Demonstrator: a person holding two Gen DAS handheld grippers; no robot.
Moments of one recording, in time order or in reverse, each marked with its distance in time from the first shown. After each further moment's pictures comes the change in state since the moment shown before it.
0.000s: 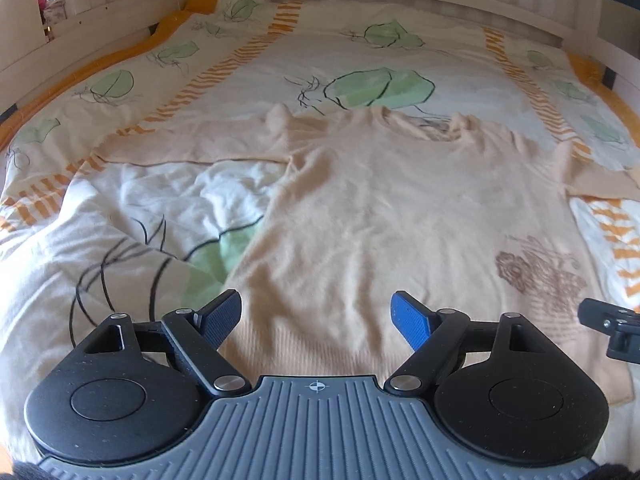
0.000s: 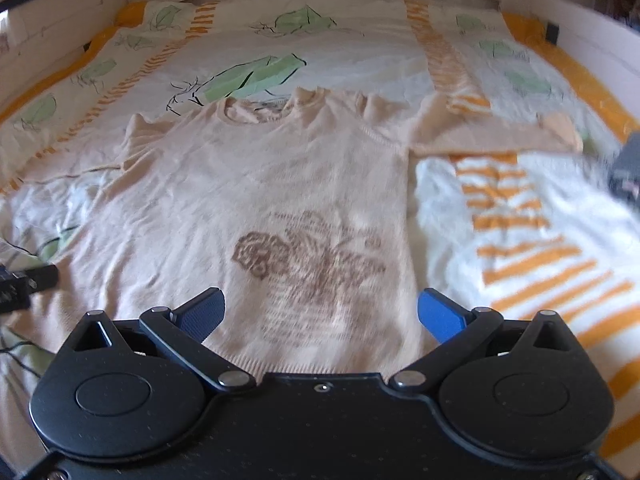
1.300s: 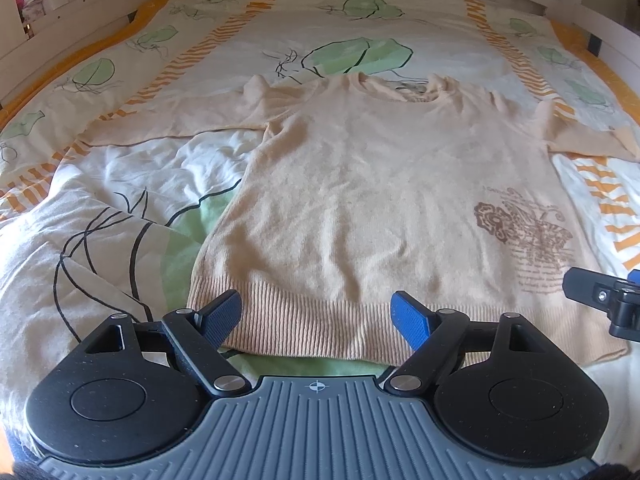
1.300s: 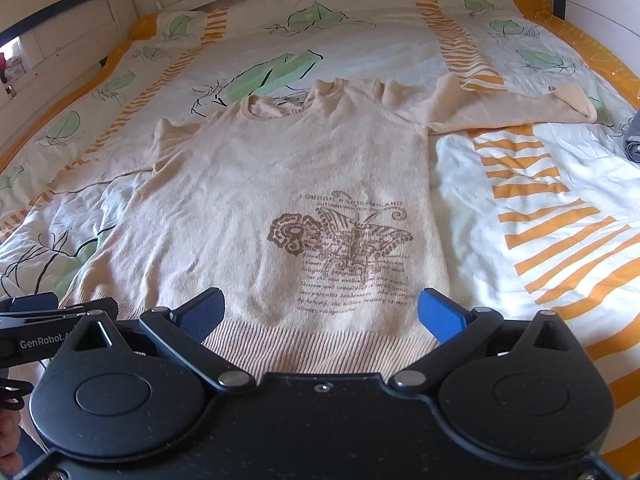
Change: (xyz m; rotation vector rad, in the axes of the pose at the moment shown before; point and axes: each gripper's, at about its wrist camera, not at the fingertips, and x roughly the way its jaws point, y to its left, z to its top) left arm -0.008 -0.018 -0.023 0.058 0.077 -0.022; right arm -0.017 -0.005 -0.020 0.094 0.023 0.123
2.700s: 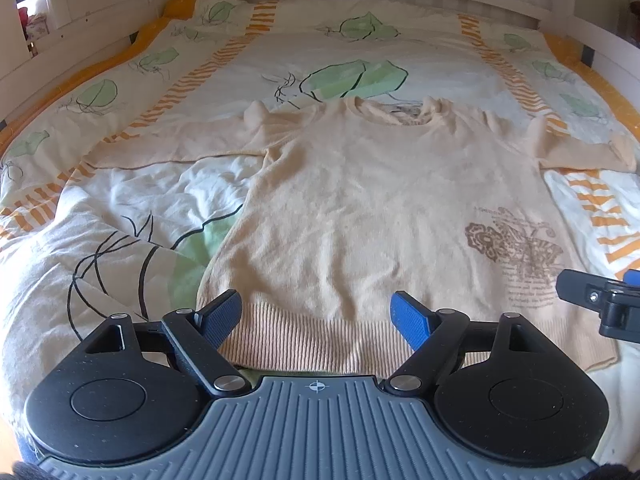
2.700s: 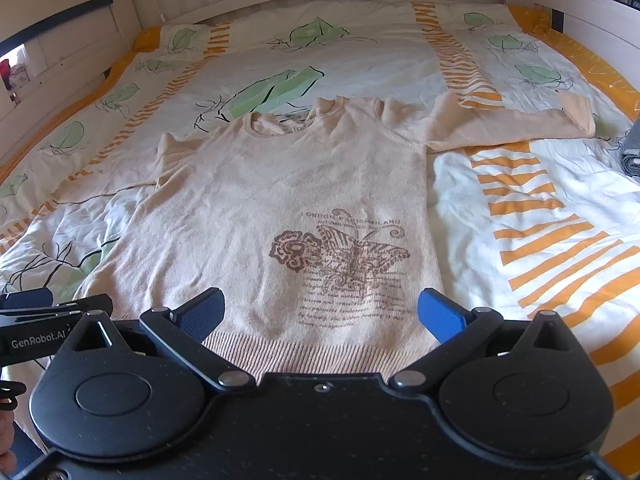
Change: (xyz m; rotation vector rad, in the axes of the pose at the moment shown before) left arm -0.014 -0.002 0.002 0.010 -0.063 -0.001; right arm -0.008 0.000 0.005 -0.009 -0.047 -0.003
